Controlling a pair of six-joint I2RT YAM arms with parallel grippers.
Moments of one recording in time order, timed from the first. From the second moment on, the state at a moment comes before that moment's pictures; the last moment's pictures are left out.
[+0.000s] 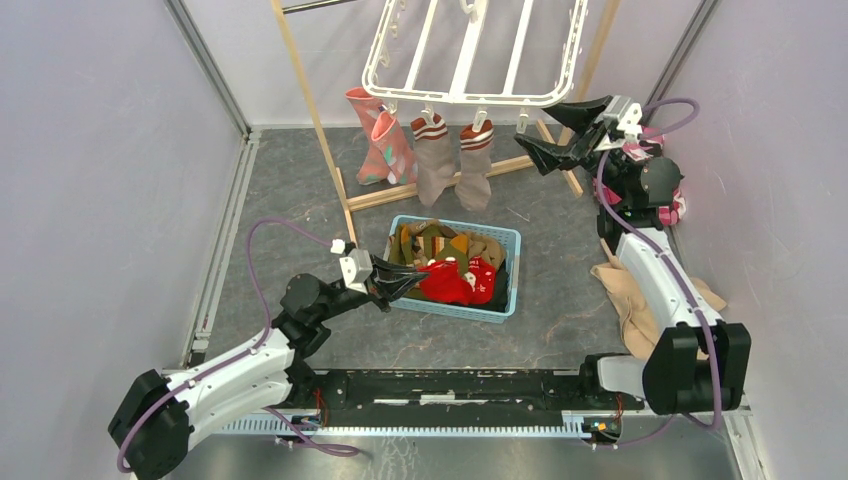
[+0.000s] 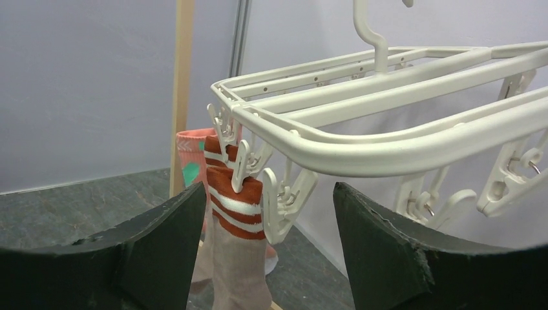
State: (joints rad) left arm -0.75 0.79 0.26 0.82 0.47 -0.15; right arm 0.05 1.26 0.96 0.93 -0.85 0.26
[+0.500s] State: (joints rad) left arm -0.75 0.81 0.28 0.81 0.47 -0.15; right arm 0.05 1.38 1.01 1.02 -0.86 0.36
